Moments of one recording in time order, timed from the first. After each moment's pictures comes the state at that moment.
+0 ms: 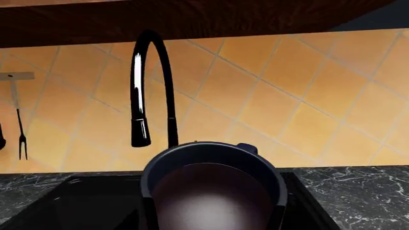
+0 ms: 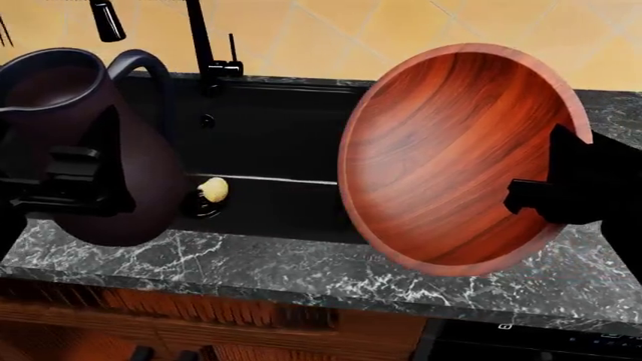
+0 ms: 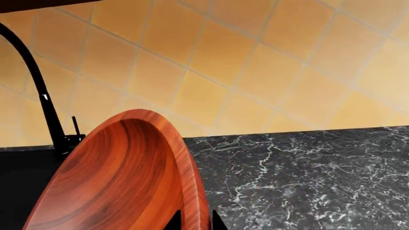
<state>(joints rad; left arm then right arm) -0.64 -0.89 -0.31 0.83 -1.70 -1.03 -0.88 0.75 1.01 0.03 -0.80 1.96 0.78 1.22</state>
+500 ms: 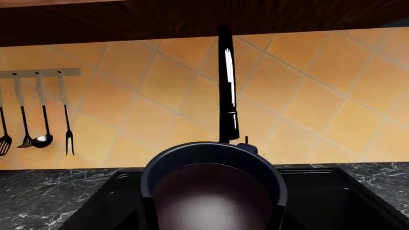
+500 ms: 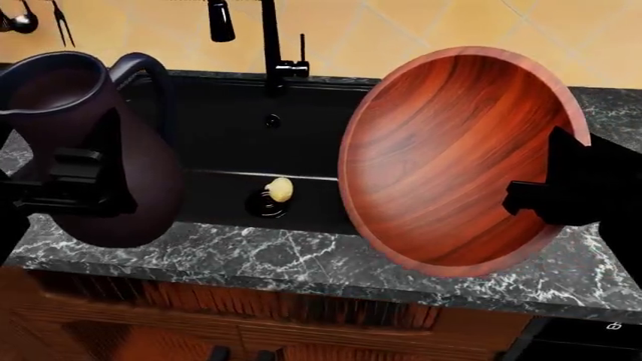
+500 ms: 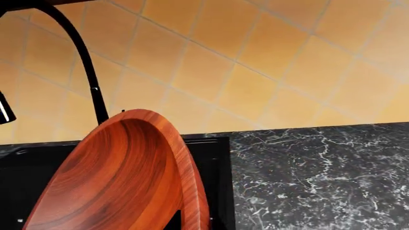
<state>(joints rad) -0.63 -0.89 -0.31 0.83 -1.68 -1.02 -0.87 0.73 1.01 0.03 -0.80 1.94 0.77 1.22</state>
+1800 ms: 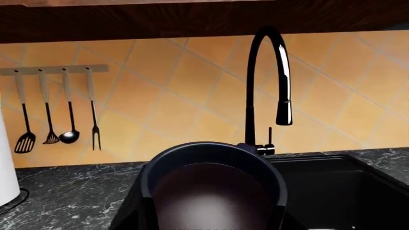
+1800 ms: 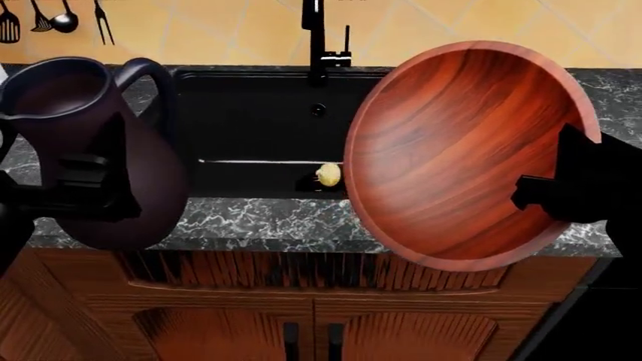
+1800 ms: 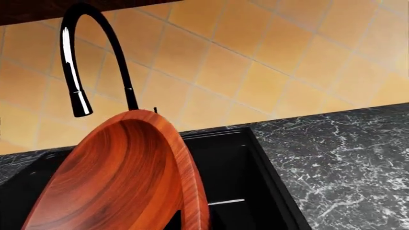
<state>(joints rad) -0.61 -0.89 -0.30 0.84 -1.67 -1.01 -0.86 0.68 1.01 0.07 -0.80 1.91 0.74 1.20</state>
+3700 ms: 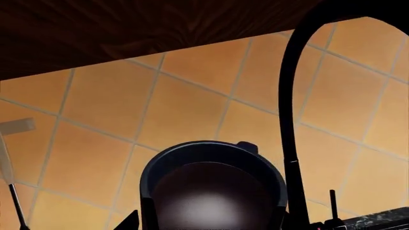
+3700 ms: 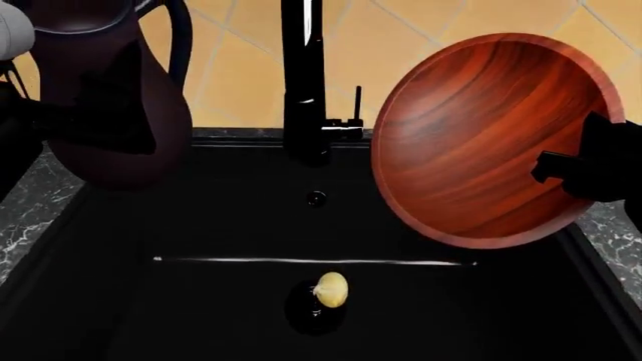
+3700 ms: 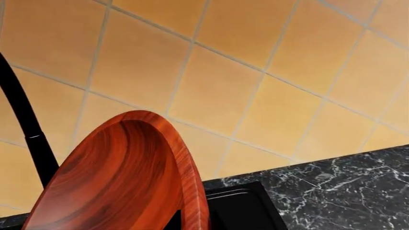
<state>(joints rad) -1.11 -0.90 0.08 0.69 -1.68 -1.08 -0.91 0.72 1.03 0.04 -0.70 1.86 0.75 1.18</state>
